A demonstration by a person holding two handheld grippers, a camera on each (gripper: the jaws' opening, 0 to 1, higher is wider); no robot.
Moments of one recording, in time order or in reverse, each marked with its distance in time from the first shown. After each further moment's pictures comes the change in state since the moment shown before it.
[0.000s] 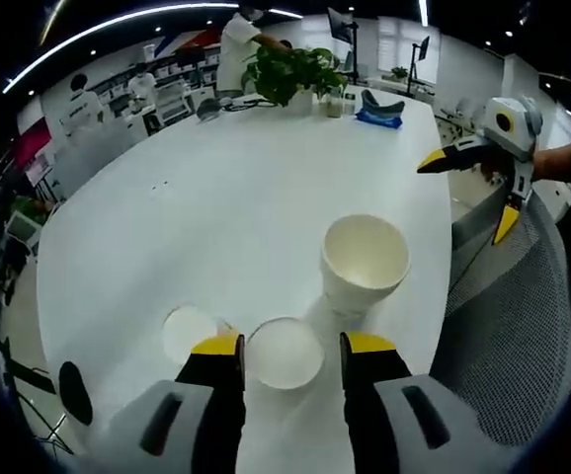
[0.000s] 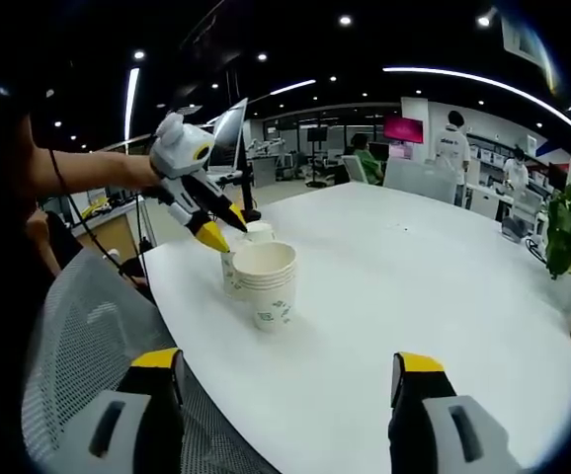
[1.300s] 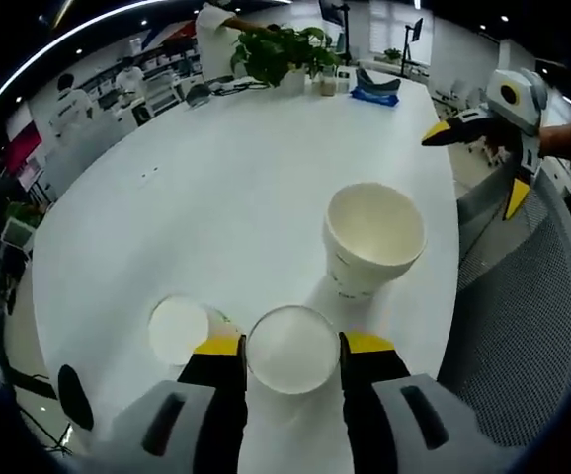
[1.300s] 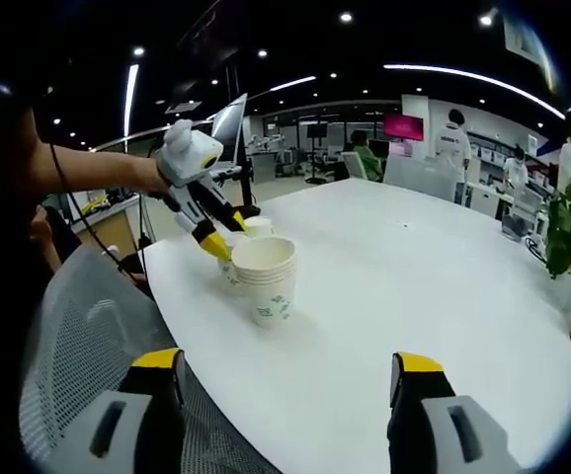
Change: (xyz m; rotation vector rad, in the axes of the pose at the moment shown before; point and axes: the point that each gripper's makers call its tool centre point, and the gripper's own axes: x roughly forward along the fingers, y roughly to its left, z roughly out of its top) left arm 0.014 -0.002 -0.015 0.041 0.070 -0.012; right arm 0.001 0.000 -0.003 -0.008 0.019 -0.003
